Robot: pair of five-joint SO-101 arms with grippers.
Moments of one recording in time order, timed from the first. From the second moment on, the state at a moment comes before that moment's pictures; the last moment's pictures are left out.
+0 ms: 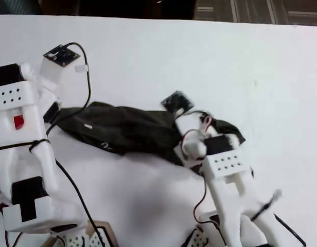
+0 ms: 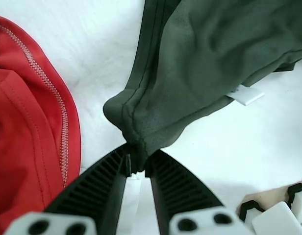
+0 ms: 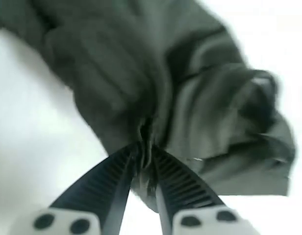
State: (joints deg) left arm -23.9 -2.0 -5.1 99.1 -44.4; right arm -17.2 -37.7 49.9 63.4 24.0
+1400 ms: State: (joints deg) left arm -24.4 -49.3 -9.5 93.3 -44.6; right arm -0.4 -48.8 -14.2 72.4 31.5
